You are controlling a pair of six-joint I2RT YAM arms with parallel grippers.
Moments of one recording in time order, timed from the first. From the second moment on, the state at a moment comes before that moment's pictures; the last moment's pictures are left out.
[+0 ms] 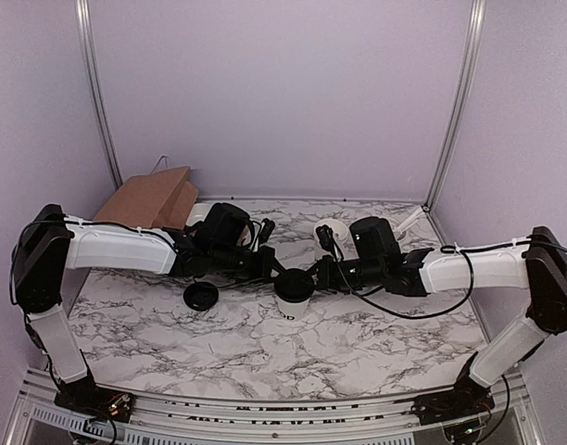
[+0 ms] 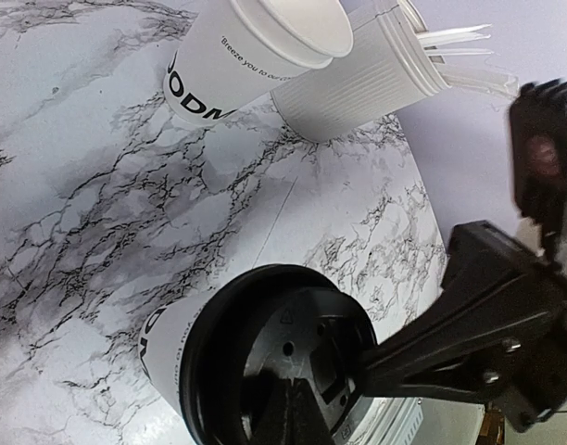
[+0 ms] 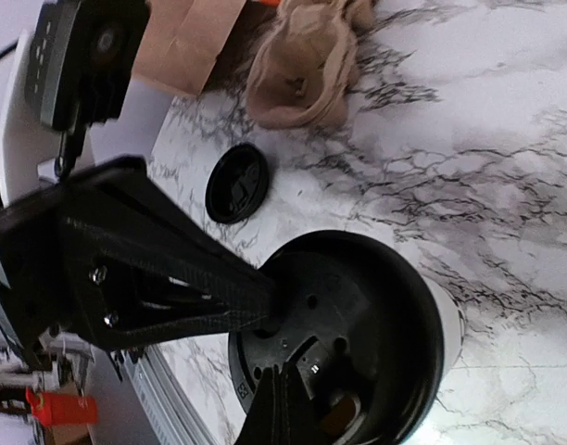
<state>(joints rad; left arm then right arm) -0.85 1.80 1.17 -0.01 0.35 -0.73 0.78 1.51 0.85 0.10 -0.36 0.72</state>
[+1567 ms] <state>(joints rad) -0.84 1.73 1.18 -0.04 0.38 -0.77 0.76 1.51 0.96 -0.07 -0.25 0.65</state>
